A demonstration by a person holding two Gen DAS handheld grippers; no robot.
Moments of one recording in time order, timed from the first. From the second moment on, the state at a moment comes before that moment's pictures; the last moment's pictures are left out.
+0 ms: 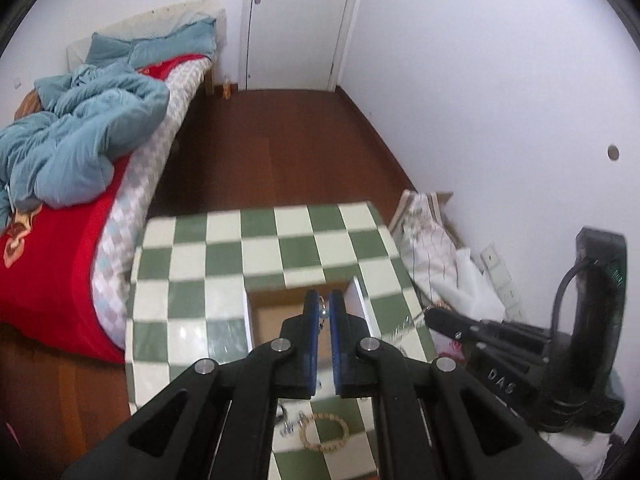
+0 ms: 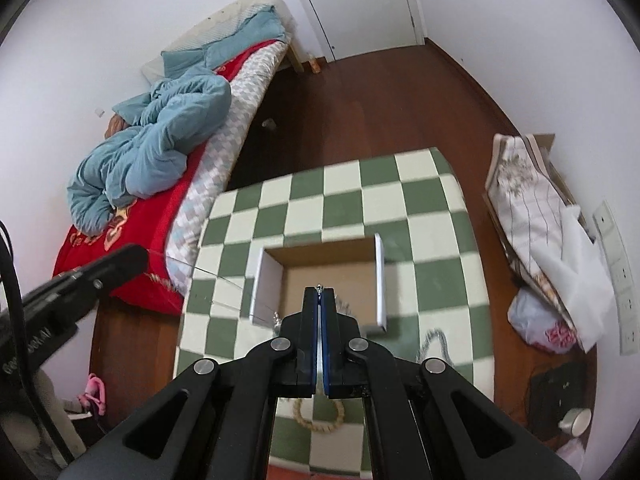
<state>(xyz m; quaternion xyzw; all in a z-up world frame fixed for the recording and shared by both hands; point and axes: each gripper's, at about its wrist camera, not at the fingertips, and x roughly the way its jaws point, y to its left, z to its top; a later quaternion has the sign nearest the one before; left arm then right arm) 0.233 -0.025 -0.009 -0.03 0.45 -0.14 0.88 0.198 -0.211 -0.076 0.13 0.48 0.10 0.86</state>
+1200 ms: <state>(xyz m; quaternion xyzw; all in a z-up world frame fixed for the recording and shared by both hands) 0.328 0.004 -0.155 0.00 0.56 0.02 0.83 0.324 -0.174 -0.207 -0.02 0.61 0.02 0.79</state>
